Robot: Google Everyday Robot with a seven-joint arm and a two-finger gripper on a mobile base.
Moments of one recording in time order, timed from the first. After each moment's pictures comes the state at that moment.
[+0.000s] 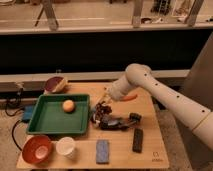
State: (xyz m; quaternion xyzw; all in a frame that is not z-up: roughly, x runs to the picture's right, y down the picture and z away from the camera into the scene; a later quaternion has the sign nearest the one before) arm -0.004 0.067 0.754 -0.16 -0.40 -0.26 0.86
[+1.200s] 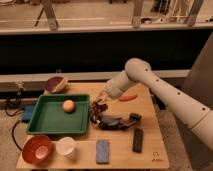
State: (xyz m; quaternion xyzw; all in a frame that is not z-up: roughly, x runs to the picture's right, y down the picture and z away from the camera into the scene) arm -0.024 0.054 0.716 -0.16 -0.45 -0.26 0.84
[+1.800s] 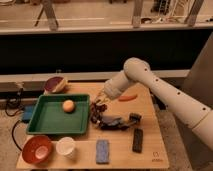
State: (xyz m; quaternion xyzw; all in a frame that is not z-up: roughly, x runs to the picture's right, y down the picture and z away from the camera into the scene) arm -0.030 0.057 0.706 -0.16 -0.46 -0.28 0.83
